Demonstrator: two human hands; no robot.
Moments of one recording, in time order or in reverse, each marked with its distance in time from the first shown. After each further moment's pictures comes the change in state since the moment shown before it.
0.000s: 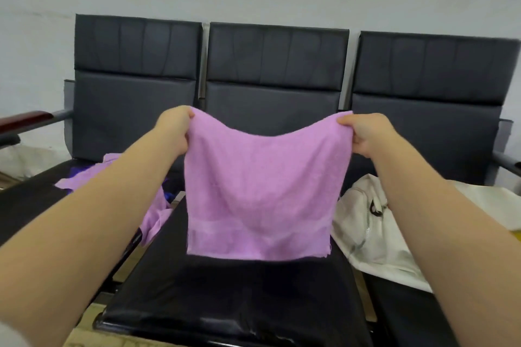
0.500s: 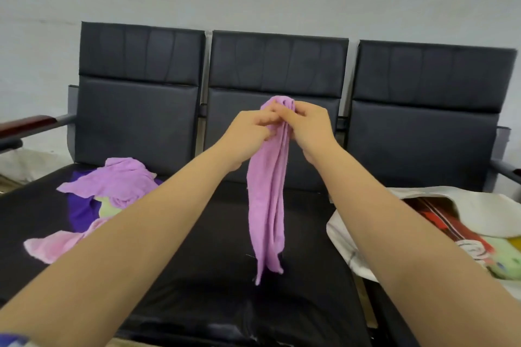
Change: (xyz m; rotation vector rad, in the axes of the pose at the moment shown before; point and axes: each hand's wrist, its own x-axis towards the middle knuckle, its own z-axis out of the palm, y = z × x) left_hand -0.072 -0.022 0.066 0.441 -0.572 0.581; right_hand -0.055 0.000 0.084 -0.113 -0.250 -0.504
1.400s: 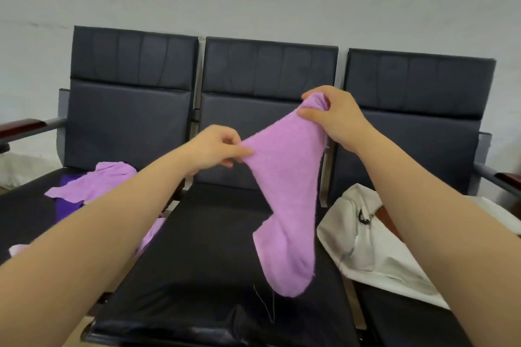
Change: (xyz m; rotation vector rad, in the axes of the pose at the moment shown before) left_hand -0.003 -0.023 -0.041 0.213 -0.162 -0.157; right_hand 0.006 -0.029 -0.072 -0.410 -0.089 -0.158
